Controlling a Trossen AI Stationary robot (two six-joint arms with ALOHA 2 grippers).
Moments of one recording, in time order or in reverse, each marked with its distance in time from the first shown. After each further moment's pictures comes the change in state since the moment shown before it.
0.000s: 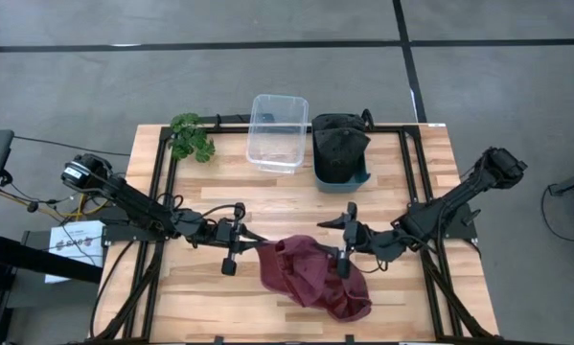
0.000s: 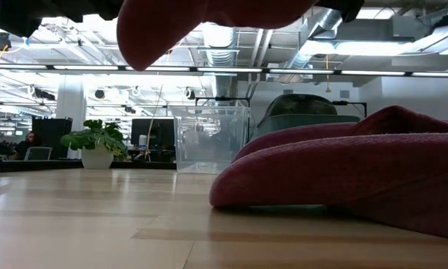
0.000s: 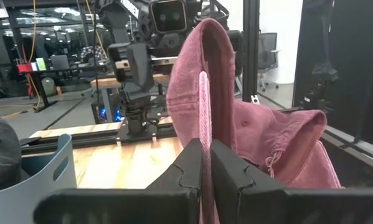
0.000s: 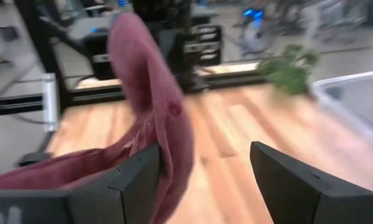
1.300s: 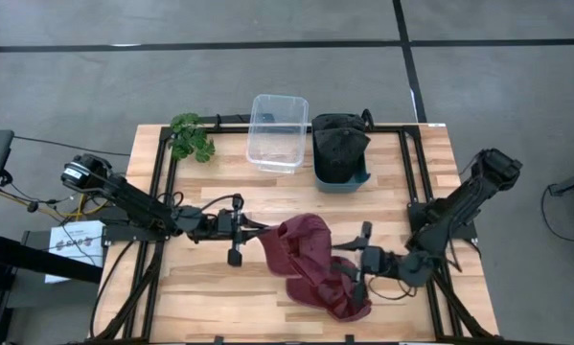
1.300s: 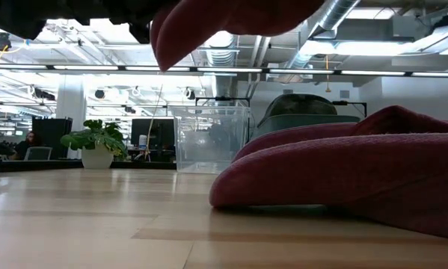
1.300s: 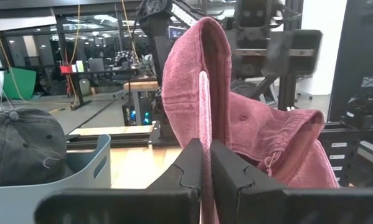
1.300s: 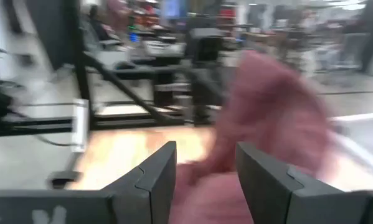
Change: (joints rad) left arm 0.037 0.000 0.000 0.040 -0.098 -0.002; right arm 0.228 0.038 0.001 0.199 0.288 -0.151
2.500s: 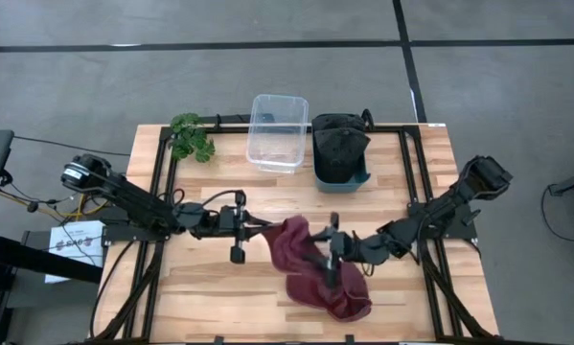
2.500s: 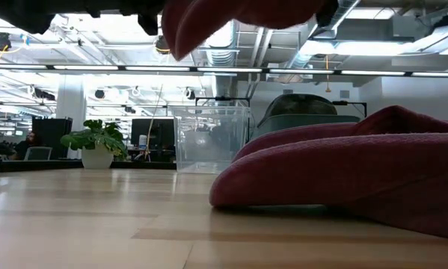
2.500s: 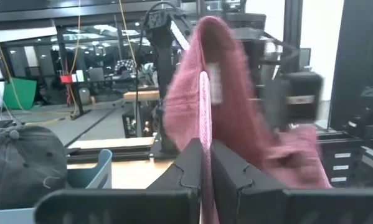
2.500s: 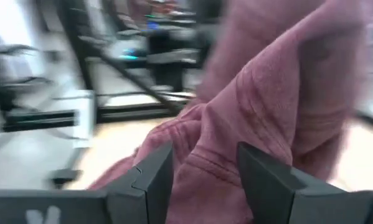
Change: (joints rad) left arm 0.030 0.001 0.048 -0.008 0.044 0.023; right arm -0.253 0.144 0.000 0.143 -0.351 0.037
